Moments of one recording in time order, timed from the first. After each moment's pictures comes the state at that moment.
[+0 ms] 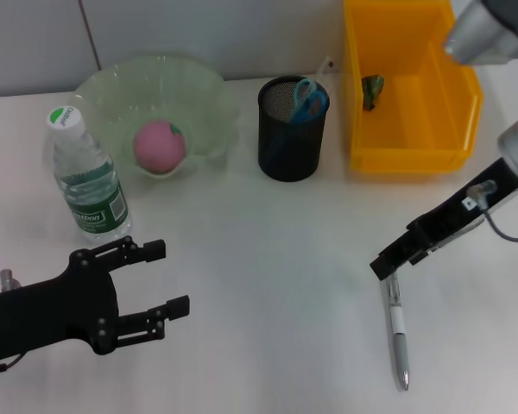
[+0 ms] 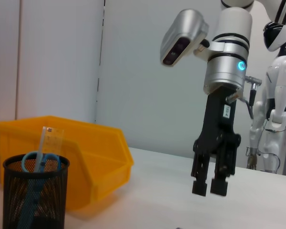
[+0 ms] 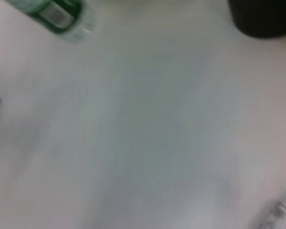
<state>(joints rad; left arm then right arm) -0.39 -2.05 0.84 0.50 1.78 1.68 -1.00 0.70 2.04 -1.06 -1.21 -2.50 -1.85 2.70</state>
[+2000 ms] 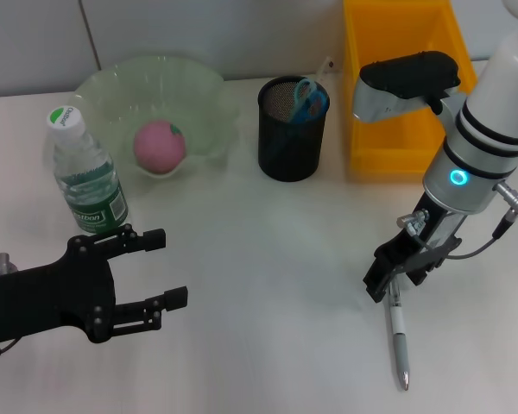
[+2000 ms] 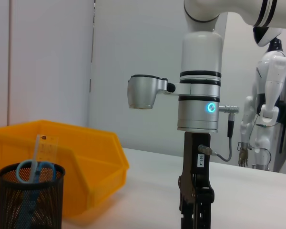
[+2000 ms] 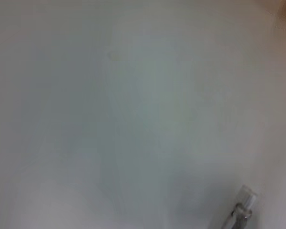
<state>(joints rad) -0.41 -2.04 0.85 0.56 1.79 1.70 -1.05 0.89 2.08 -1.29 -0.87 -2.74 -1.62 2.95</state>
